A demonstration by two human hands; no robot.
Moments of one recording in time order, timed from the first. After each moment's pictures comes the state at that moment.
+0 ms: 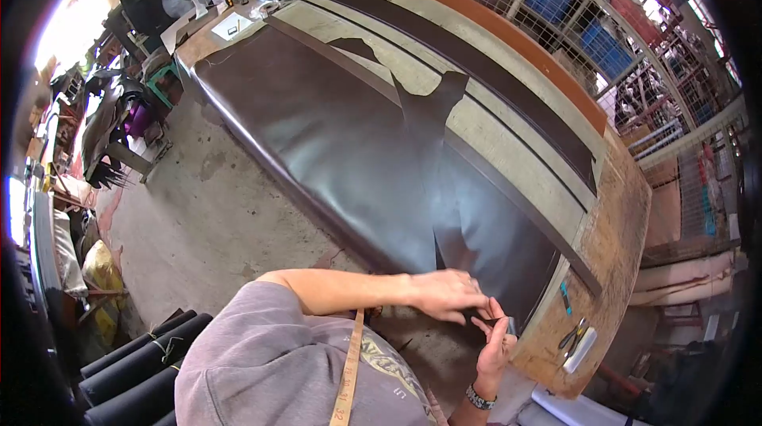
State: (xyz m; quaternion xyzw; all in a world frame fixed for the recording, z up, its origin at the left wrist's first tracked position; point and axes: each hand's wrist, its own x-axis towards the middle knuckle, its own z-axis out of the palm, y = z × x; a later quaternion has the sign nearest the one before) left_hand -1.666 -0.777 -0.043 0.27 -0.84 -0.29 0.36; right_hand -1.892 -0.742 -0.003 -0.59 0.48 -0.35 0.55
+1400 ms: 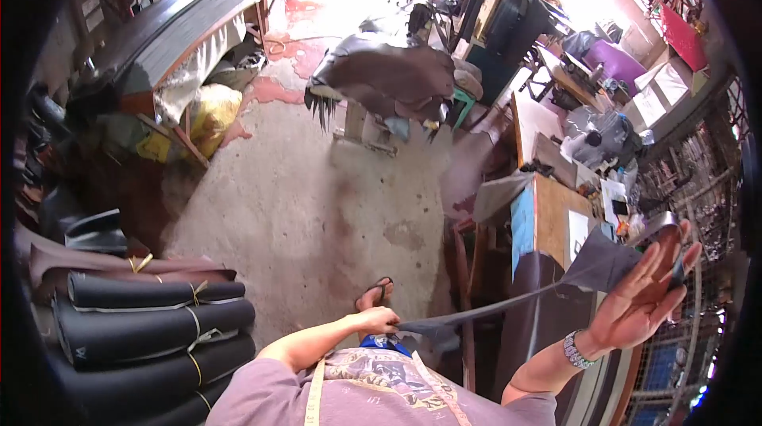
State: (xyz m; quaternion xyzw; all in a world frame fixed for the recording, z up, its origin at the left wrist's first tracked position) left_hand -0.907 -0.207 -0.245 0.81 -0.30 -0.30 0.41; right_hand -0.846 -0.489 0.229 -0.31 -0.44 -0.13 0.83
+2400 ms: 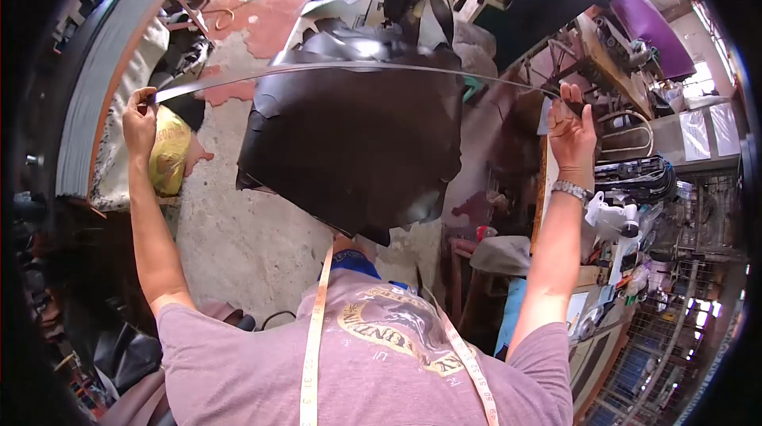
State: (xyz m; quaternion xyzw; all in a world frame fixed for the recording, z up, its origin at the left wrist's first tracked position) left_hand -0.188 0.374 0.031 0.90 0.16 0.28 0.30; right_hand -0.013 -0.447 0.063 -0.34 -0.15 0.14 0.92
